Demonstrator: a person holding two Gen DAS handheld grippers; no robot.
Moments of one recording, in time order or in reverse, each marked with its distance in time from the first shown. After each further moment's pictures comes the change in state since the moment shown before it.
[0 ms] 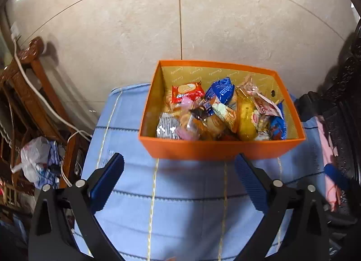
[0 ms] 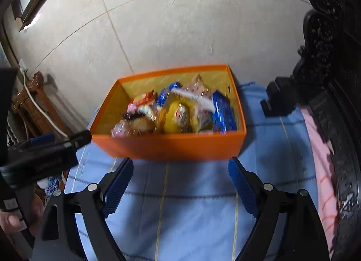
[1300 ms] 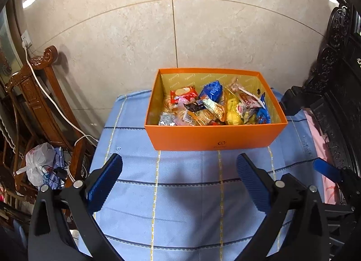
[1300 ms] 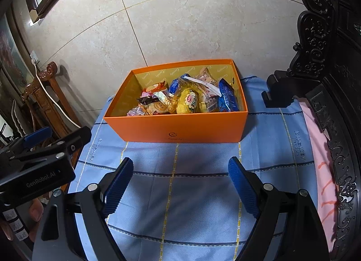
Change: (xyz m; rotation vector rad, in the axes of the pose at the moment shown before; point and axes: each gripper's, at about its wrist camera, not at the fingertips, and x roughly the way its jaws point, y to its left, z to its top) left arm -0.056 -0.006 -0.041 0.048 -0.089 -0.014; right arm -0.035 0.014 -0.029 -0.023 -0.005 0.021
